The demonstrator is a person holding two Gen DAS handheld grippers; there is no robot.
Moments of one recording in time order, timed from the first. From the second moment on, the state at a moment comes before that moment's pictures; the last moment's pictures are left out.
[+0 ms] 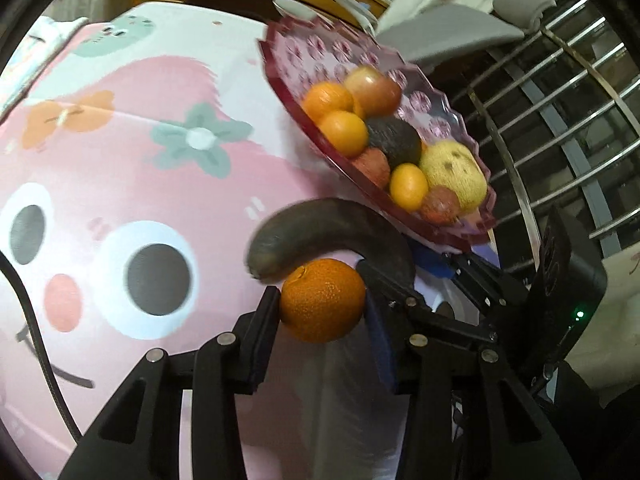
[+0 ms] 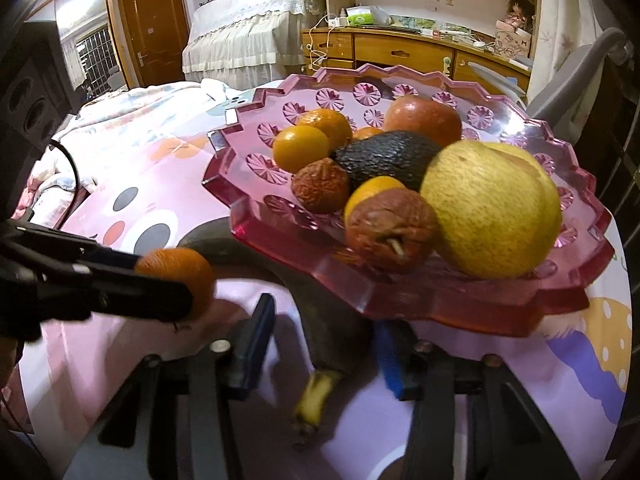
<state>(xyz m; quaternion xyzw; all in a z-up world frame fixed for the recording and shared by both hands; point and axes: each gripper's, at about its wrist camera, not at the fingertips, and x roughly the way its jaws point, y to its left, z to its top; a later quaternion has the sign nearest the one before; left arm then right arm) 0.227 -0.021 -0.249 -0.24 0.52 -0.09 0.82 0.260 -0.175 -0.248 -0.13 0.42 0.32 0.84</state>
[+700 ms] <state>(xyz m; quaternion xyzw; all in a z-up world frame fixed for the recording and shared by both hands) 0.199 0.018 -0.222 -0.25 0.47 -0.04 0.85 0.211 -0.188 -0.228 -0.14 0.43 0.27 0.85</state>
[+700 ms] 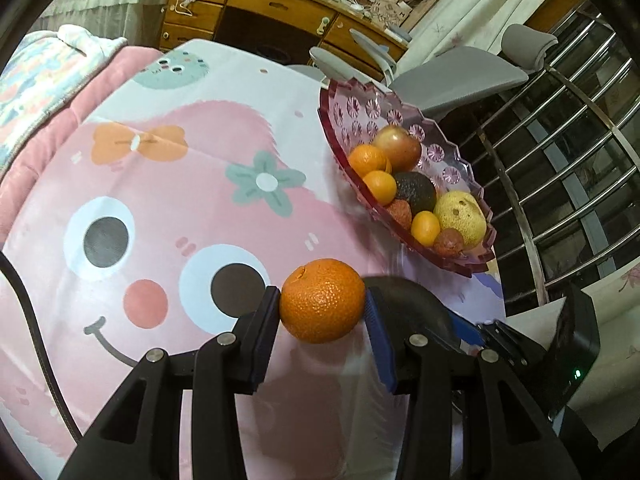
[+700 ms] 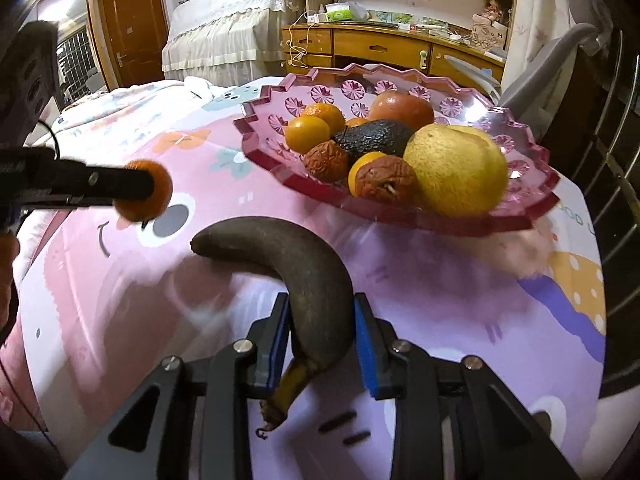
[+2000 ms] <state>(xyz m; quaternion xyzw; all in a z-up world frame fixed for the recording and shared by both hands) 0.309 -0.016 -0.165 -0.22 0.39 0.00 0.90 0.316 -0.238 -0.157 0.01 0.33 0.22 0.92</state>
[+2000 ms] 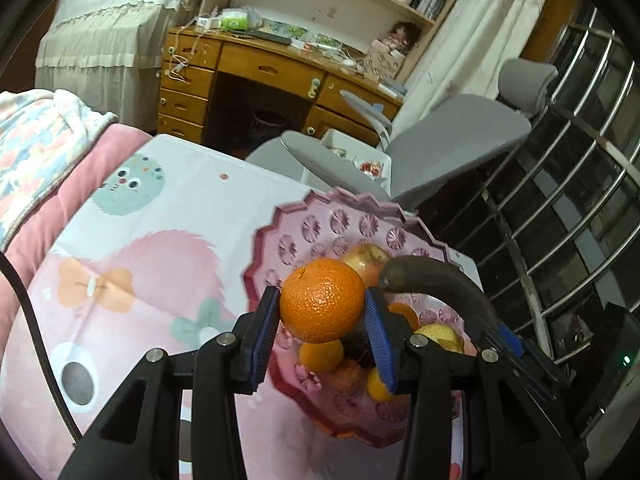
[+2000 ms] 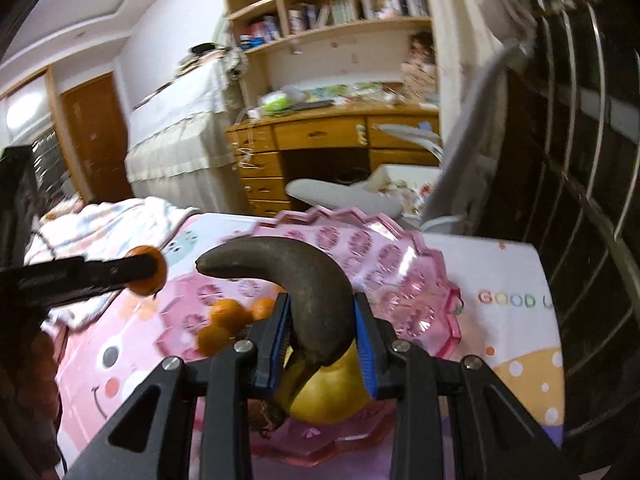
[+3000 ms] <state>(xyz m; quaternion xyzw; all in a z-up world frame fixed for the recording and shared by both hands) 0.226 -0.014 -0.178 -0.14 0.47 -0.06 0.87 0.235 -0.231 -0.166 0.08 0.42 0.08 0.90</state>
